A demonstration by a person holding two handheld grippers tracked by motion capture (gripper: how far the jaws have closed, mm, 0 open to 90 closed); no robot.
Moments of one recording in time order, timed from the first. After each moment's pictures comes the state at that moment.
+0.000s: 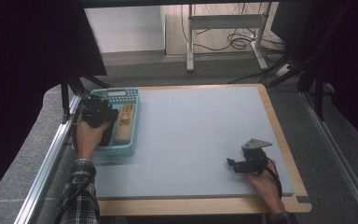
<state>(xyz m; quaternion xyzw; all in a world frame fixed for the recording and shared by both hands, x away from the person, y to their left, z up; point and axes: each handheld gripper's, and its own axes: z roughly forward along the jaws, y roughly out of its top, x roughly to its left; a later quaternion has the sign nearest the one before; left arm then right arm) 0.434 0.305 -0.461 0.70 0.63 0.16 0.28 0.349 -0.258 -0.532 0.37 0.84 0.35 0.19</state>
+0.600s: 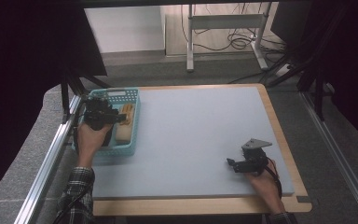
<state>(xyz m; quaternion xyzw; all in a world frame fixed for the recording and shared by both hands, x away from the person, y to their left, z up) 0.406 0.279 -0.439 0.72 0.57 0.14 0.37 0.350 -0.257 -0.531 0.37 0.84 0.35 0.19</state>
